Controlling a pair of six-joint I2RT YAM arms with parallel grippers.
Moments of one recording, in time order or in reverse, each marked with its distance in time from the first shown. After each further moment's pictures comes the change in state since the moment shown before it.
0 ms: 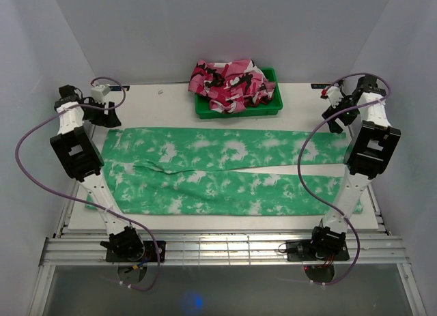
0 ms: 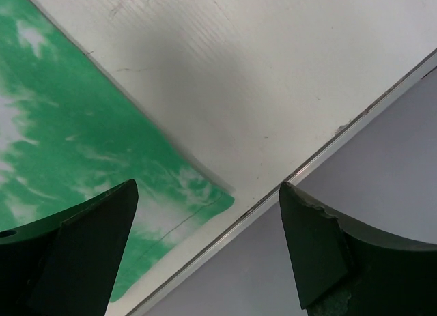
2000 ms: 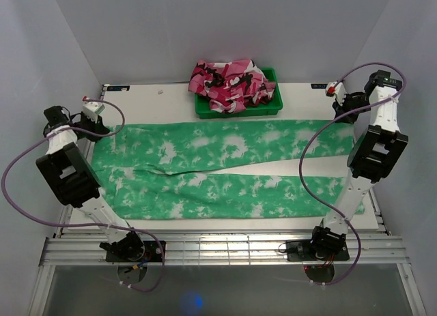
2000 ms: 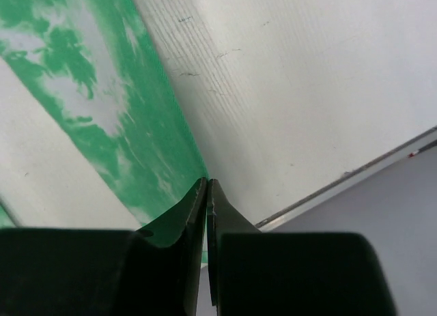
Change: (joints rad) left arm 0.110 -0.395 -0.628 0.349 0.159 0.235; right arm -0.045 -0.018 0.142 -0.324 -0.256 -0.284
